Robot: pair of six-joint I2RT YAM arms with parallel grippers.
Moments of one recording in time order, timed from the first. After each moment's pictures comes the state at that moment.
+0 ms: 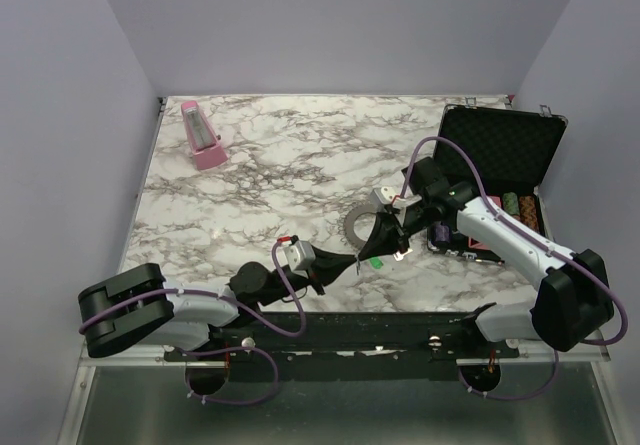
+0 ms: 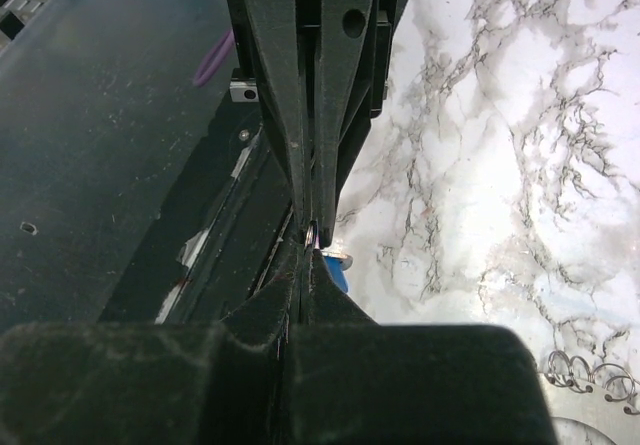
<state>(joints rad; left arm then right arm) -1.13 1.23 0.16 1.33 0.05 -0.17 0.52 1.35 0.97 -0.72 -1.32 -0.96</state>
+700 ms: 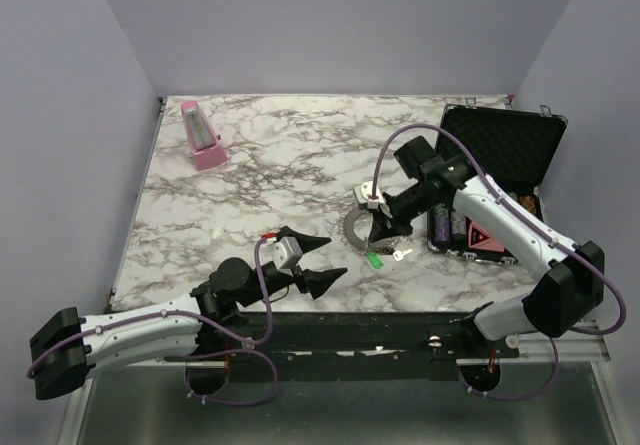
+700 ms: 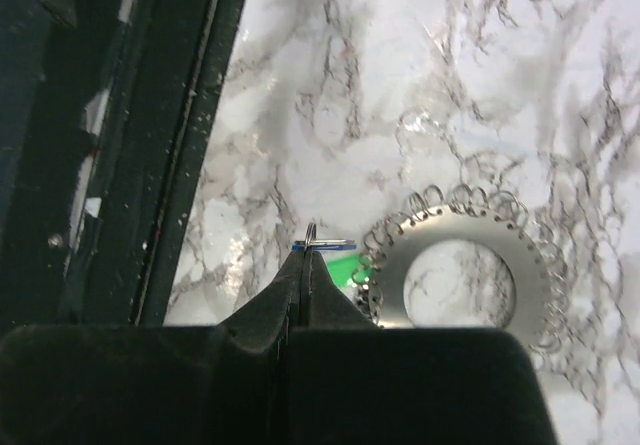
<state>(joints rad) -1.13 0.73 0.23 0.67 0.01 -0.10 0.55 1.43 1.24 -1.04 -0.89 -1.11</state>
